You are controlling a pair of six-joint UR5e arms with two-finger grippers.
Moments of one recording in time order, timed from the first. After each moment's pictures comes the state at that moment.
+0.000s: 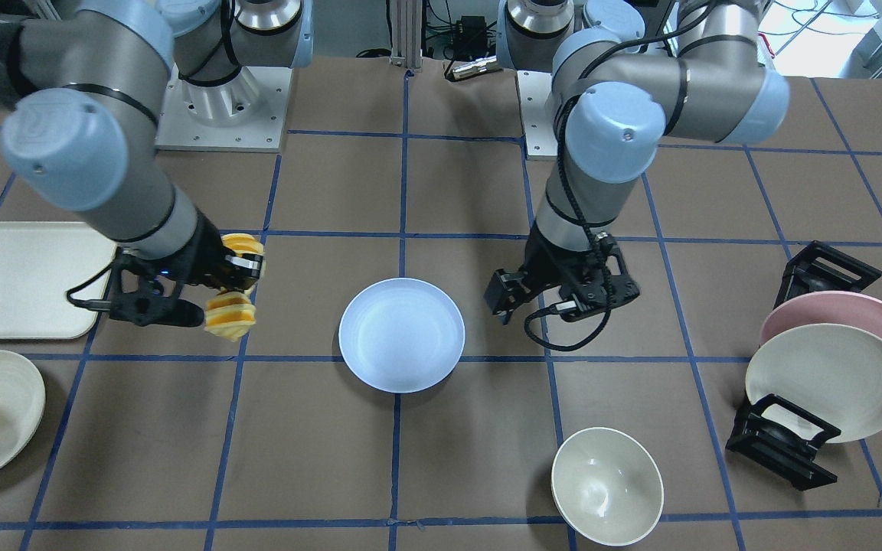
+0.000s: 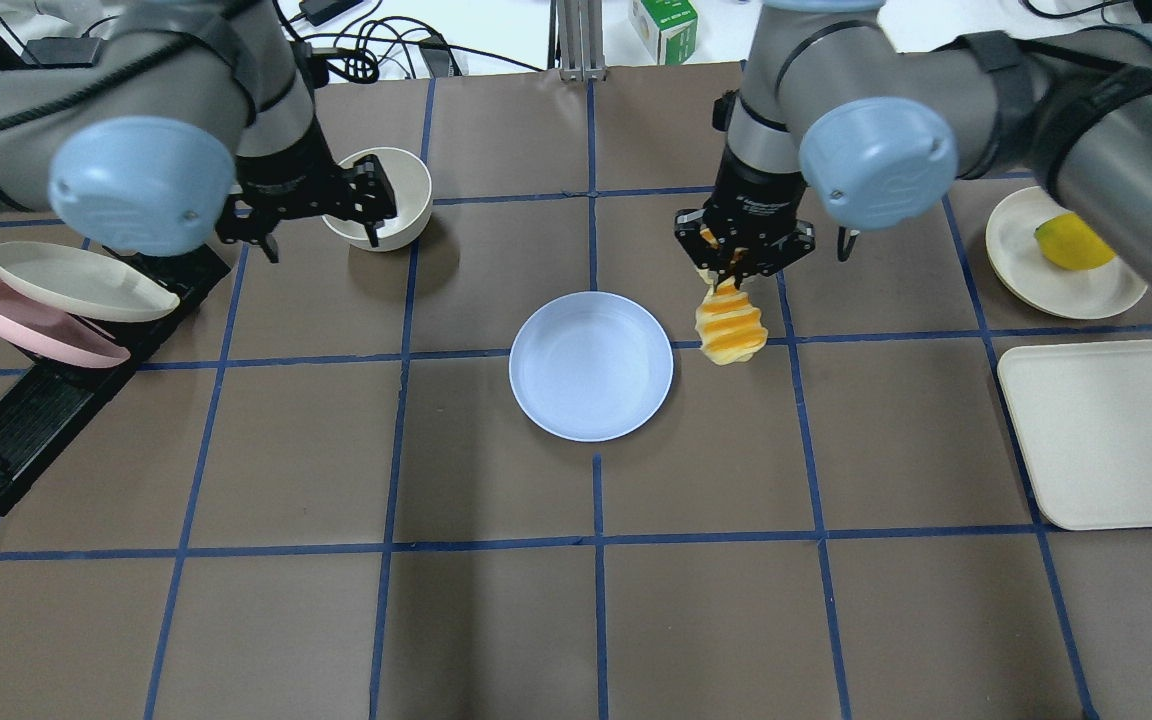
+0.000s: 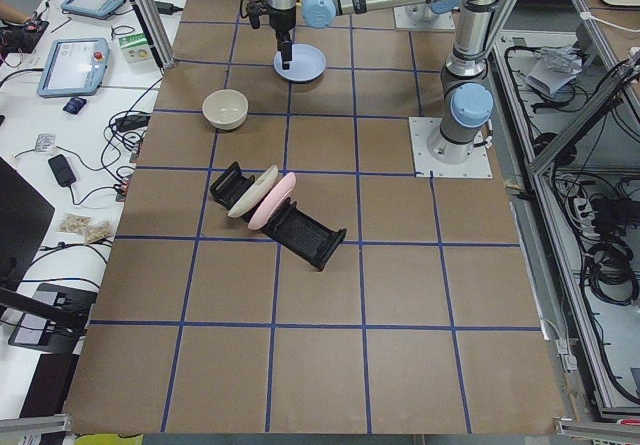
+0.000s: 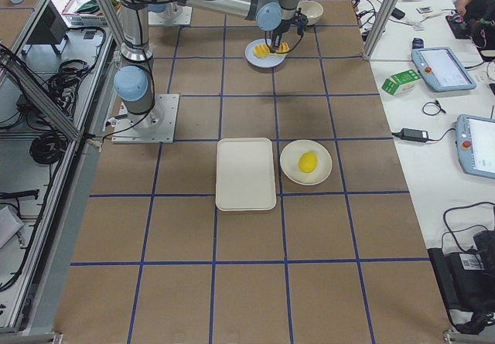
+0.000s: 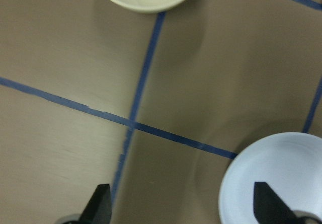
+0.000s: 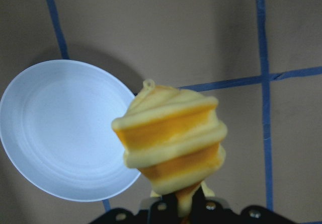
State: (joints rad) left arm -1.60 -1.70 -1.58 -1.42 1.70 -0.20; right arm 1.74 -1.27 1.59 -1.78 -1.47 0.33
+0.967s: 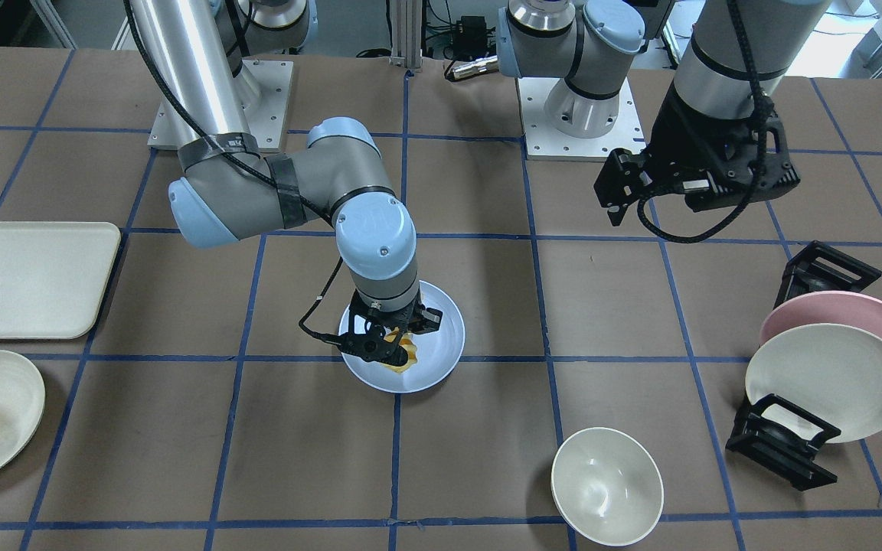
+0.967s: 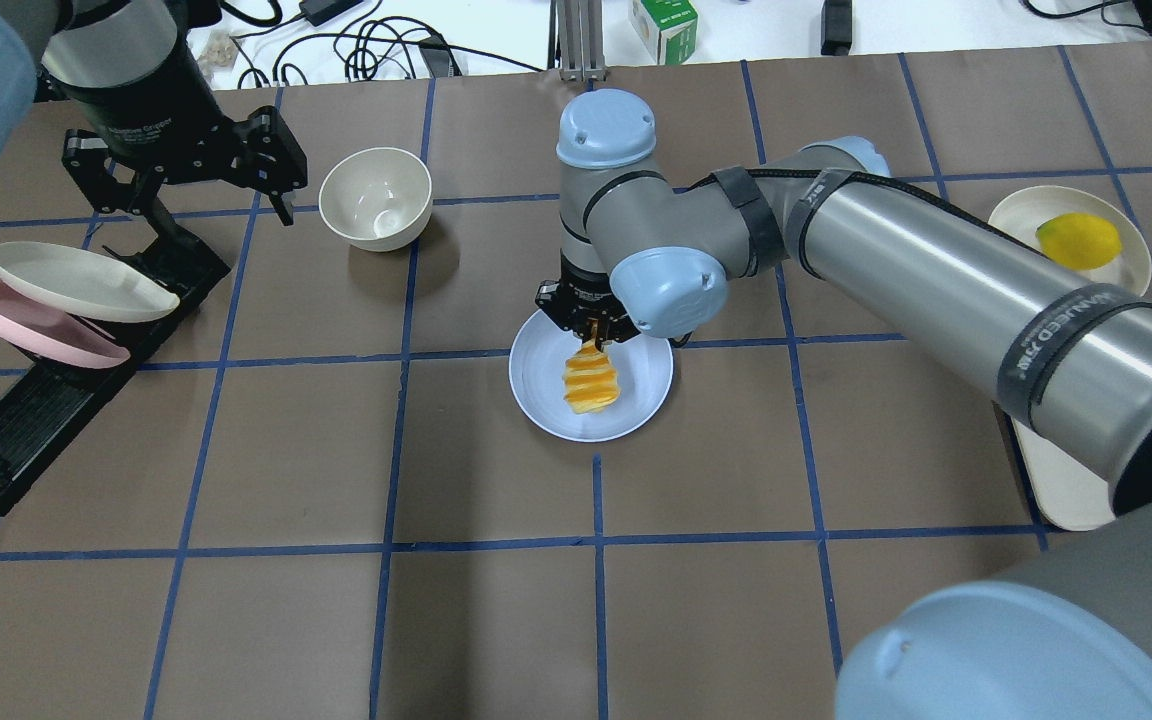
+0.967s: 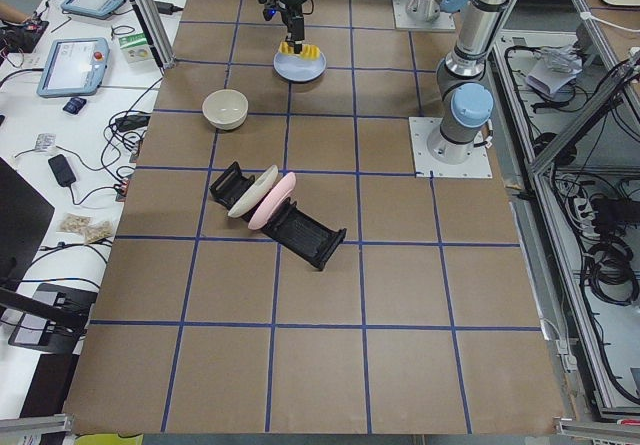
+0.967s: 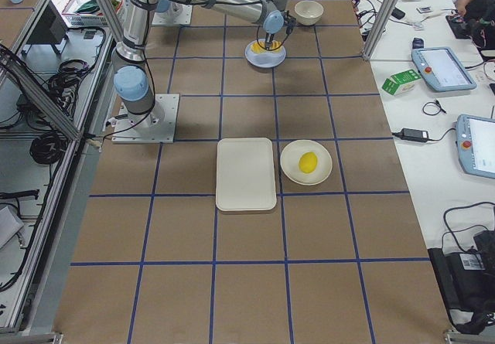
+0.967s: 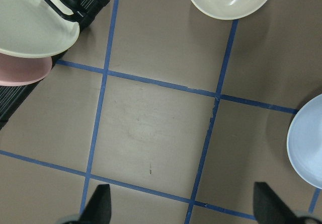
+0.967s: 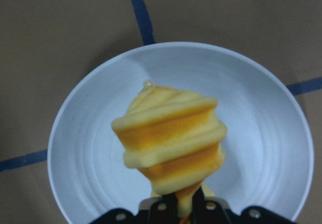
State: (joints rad) left arm -1.56 -1.63 -1.49 -1.61 1.66 -0.10; right arm 1.94 -1.04 1.60 -2.05 -1.47 0.63
